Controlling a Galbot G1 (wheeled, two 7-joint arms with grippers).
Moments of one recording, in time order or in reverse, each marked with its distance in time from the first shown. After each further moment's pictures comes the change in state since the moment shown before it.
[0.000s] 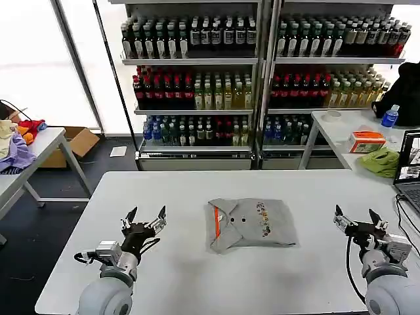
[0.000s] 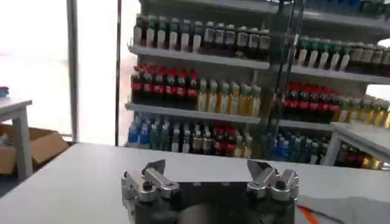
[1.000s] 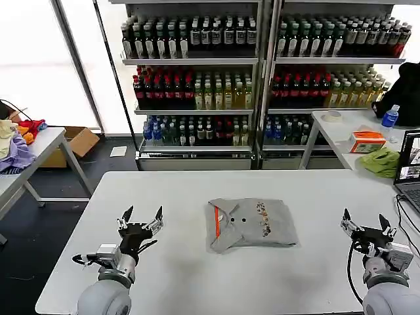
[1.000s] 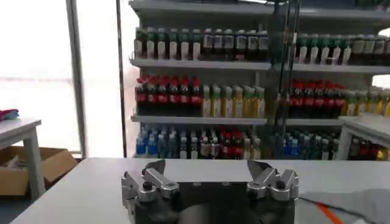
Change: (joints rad) left arm 0.020 -0.019 -0.022 0.018 0.113 -0.031 0.053; right arm -0.018 0.090 0.021 -0.018 -0.139 0.036 -0.032
